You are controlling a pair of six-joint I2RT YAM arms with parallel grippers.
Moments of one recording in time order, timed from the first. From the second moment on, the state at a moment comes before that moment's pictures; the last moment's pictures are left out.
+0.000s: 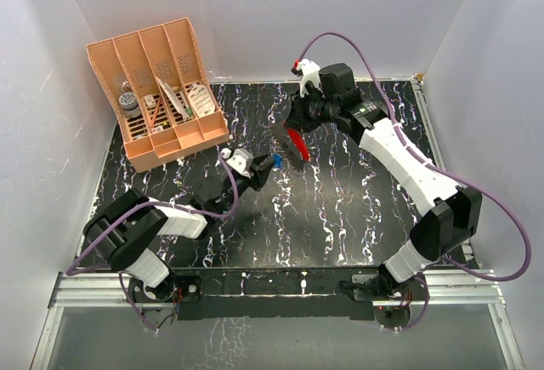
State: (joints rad) left arm -0.79 1.54 0.43 1.26 -0.05 -0.02; right arm 0.49 1.57 1.59 -0.59 -0.35 0.07
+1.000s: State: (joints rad) left arm -0.53 1.56 0.39 1.44 0.35 -0.25; right arm 0.49 1.53 1.51 -0.59 -0.37 0.03
